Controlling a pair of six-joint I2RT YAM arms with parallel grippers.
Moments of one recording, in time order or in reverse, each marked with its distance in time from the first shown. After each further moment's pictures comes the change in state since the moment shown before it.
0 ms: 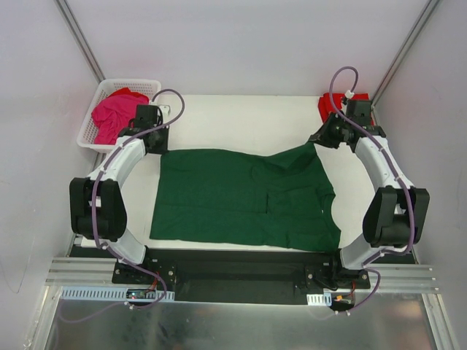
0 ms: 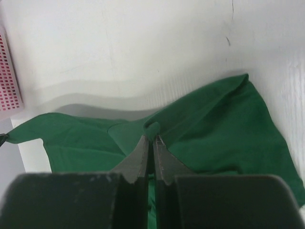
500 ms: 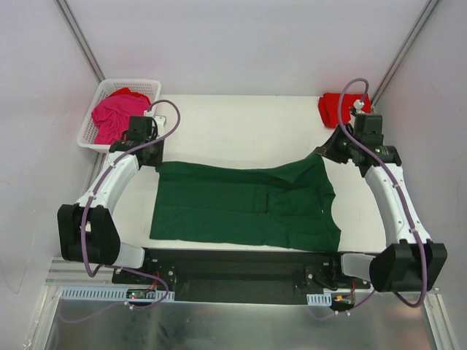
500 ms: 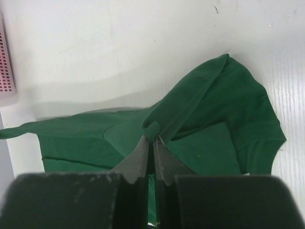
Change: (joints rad) left arm 0.000 -0.202 -0.142 -0.077 -0.011 0.024; right arm 0.044 -0.327 -0.133 -0.145 0.104 -0.022
